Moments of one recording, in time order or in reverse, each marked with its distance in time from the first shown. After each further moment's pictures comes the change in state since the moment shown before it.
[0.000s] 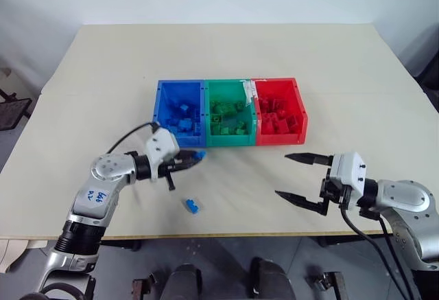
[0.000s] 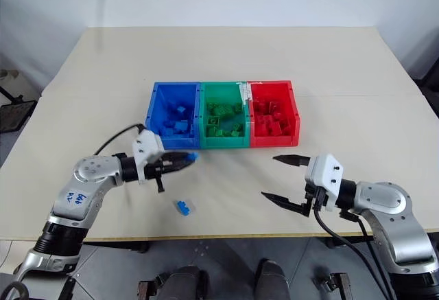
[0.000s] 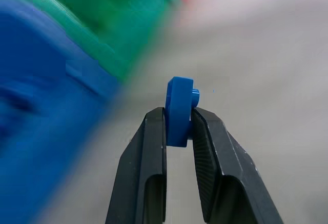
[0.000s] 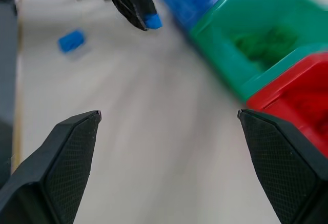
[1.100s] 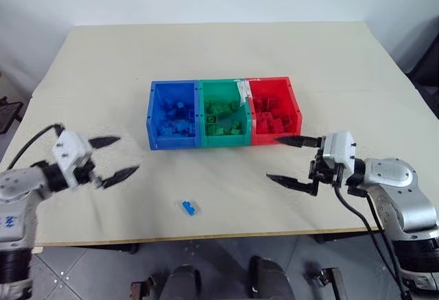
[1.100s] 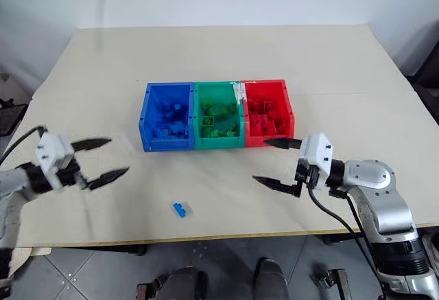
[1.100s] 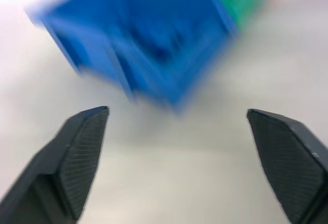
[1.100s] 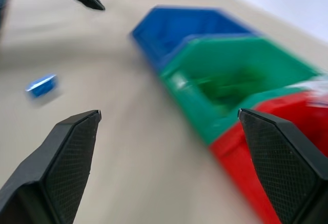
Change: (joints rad) left arm 0.339 0.307 0.400 0.147 -0.098 -0.256 -0.232; right arm -0.213 0.026 0.104 0.175 -0.016 -0.046 0.145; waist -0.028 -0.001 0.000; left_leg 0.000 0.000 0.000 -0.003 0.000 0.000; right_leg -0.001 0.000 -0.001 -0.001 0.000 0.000
